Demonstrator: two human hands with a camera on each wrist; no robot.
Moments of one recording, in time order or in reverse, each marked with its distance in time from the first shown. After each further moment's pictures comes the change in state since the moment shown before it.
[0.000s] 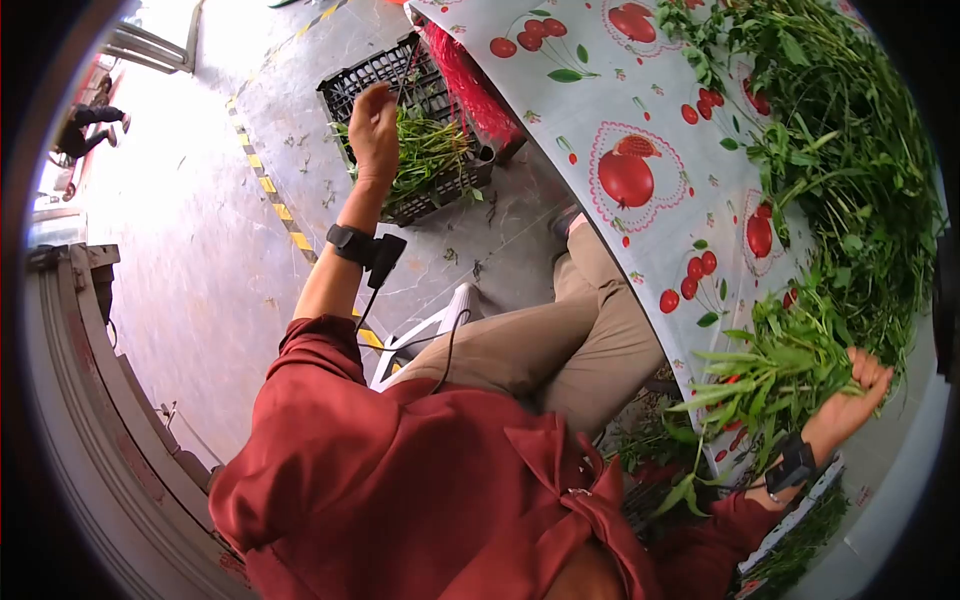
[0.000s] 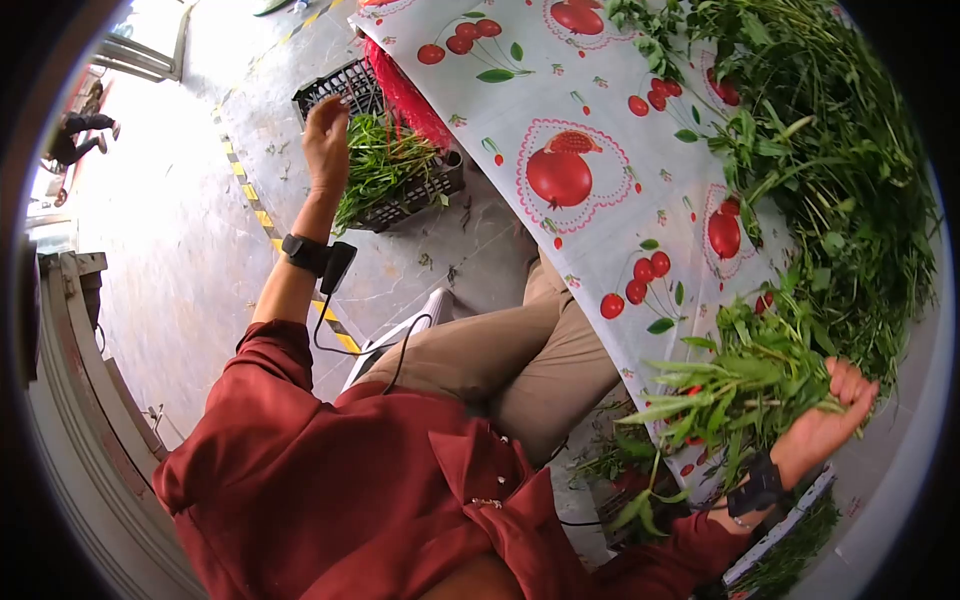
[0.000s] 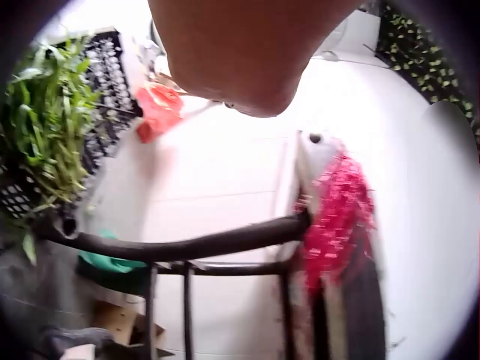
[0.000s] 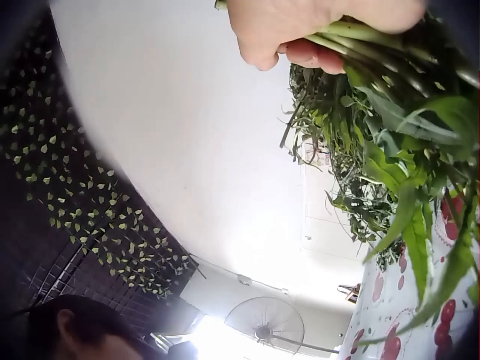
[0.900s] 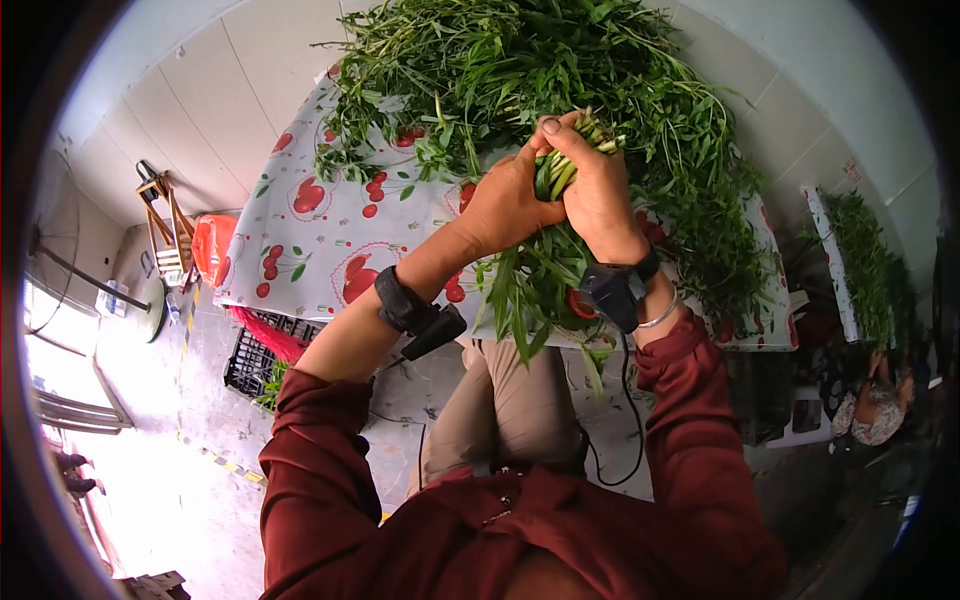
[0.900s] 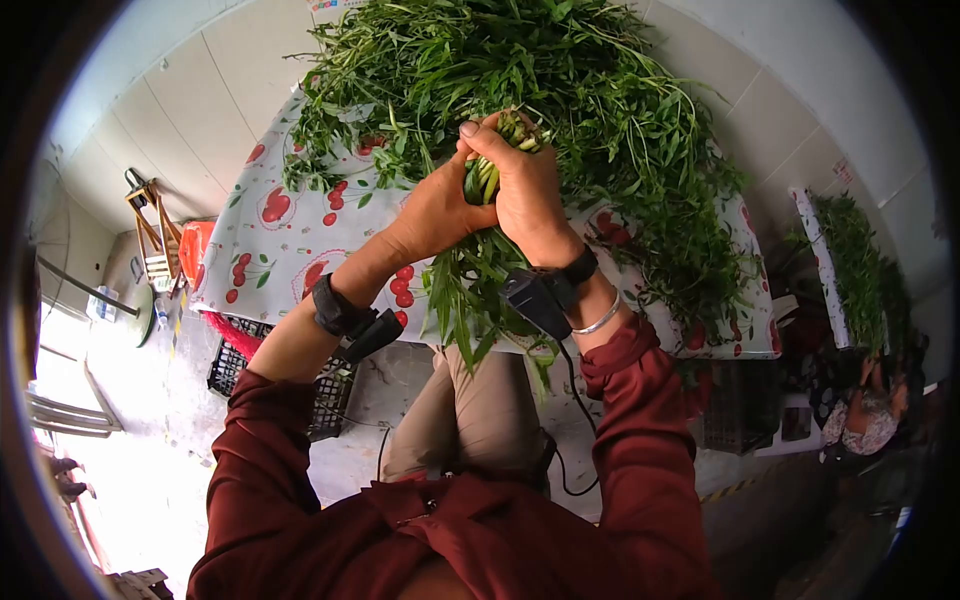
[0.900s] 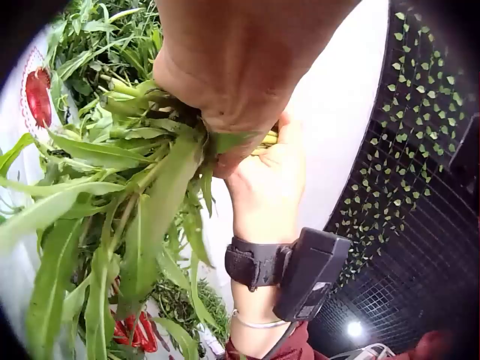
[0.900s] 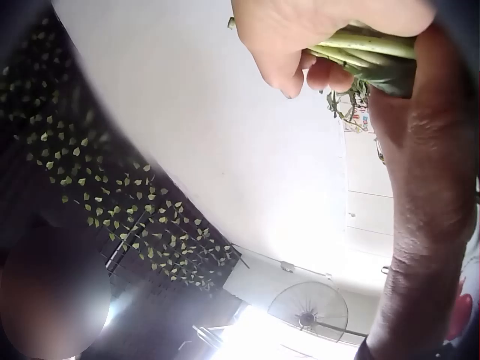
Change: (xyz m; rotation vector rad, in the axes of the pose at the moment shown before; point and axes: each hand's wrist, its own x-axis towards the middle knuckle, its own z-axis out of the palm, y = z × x) left_hand -0.145 0.368 0.243 -0.288 -1.370 0.632; right_hand -0.027 0.001 0.087 0.300 -0.031 -0.156
